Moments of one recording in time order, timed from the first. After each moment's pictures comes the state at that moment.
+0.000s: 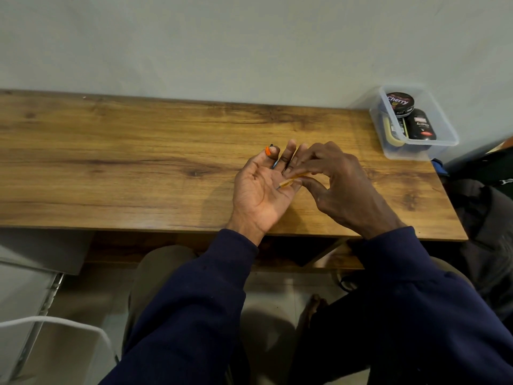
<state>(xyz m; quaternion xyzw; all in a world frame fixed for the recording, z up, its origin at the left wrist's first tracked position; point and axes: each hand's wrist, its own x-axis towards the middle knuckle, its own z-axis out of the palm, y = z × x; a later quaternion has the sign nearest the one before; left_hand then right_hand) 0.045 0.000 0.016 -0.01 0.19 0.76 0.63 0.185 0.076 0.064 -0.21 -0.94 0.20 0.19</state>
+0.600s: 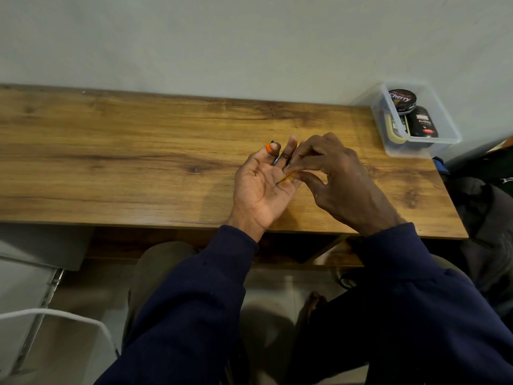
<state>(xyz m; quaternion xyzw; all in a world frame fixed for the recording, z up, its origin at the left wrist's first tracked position) 0.045 -0.001 0.018 0.00 0.19 0.76 0.62 0.180 0.072 0.069 -0.21 -0.95 0.16 0.18</state>
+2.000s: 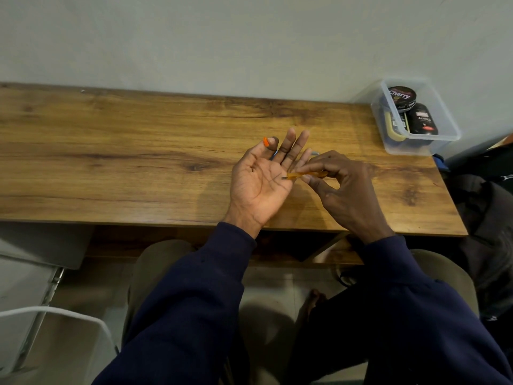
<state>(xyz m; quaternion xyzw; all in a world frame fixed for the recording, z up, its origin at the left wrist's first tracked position) 0.041 0.001 0.017 -0.01 0.17 0.75 0.63 0.196 0.075 0.032 -0.27 -0.85 0.34 0.29</state>
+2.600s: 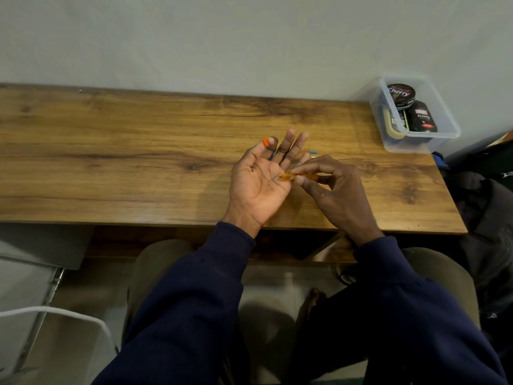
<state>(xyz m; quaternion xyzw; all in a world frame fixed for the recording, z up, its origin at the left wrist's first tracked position) 0.041 0.002 0.014 -0.01 0.18 0.75 0.63 0.191 0.069 0.023 -0.30 -0.83 0.39 0.29</state>
